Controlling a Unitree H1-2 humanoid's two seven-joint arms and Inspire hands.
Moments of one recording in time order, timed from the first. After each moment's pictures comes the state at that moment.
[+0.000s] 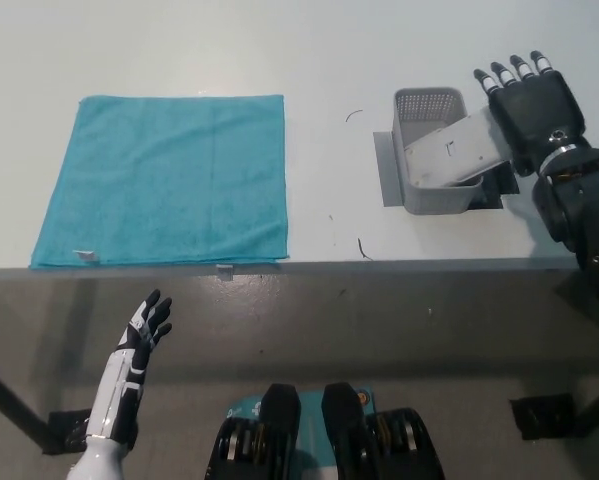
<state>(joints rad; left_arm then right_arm) -0.03 0.11 0.01 0.18 0.05 -0.42 -0.01 -0.93 -0.40 0.55 0.62 -1.16 0.18 0.16</state>
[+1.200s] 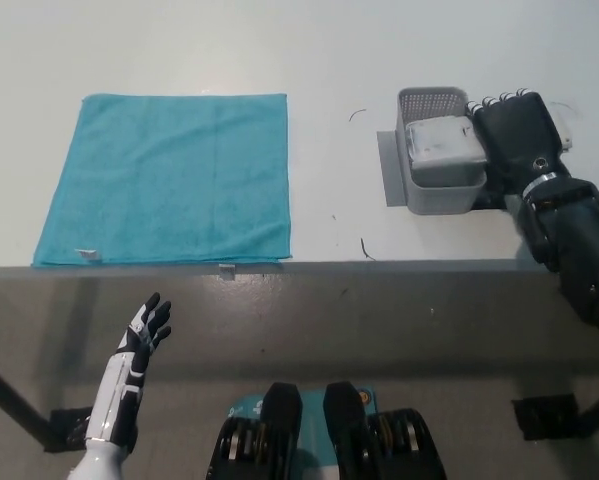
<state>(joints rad) -0.03 0.11 0.01 0.18 0.05 -0.42 -0.01 -1.03 -0.30 0.56 1.18 -1.06 -0.02 -0.41</state>
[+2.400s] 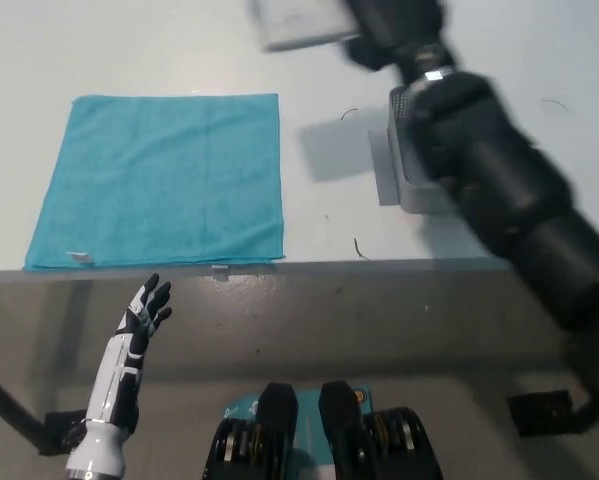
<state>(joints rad) -0.07 0.11 0.02 0.20 0.03 -0.42 -0.01 -1.20 -0.10 0.57 0.90 -1.06 0.01 -0.38</state>
